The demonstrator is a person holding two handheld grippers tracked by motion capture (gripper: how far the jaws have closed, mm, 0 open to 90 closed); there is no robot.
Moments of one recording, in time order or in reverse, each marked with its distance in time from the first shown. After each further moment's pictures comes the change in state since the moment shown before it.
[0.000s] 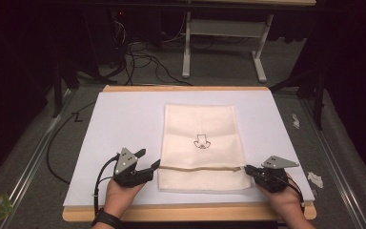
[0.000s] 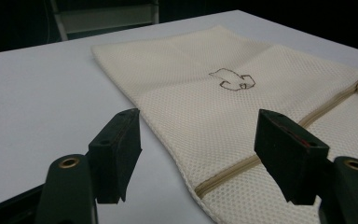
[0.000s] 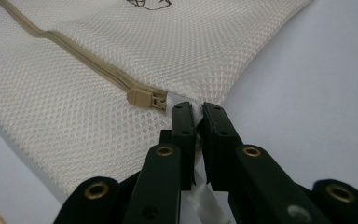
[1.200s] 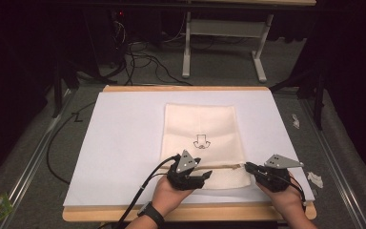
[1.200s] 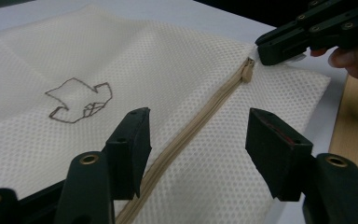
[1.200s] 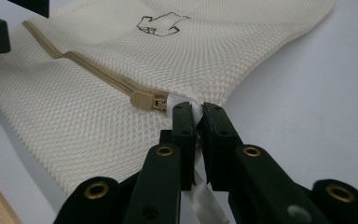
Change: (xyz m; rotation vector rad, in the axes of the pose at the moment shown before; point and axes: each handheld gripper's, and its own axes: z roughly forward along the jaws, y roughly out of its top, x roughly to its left) left arm -0.107 0.028 0.091 0.109 -0.291 0.089; right arm 0.001 0.008 -0.009 -0.072 0.032 -0.023
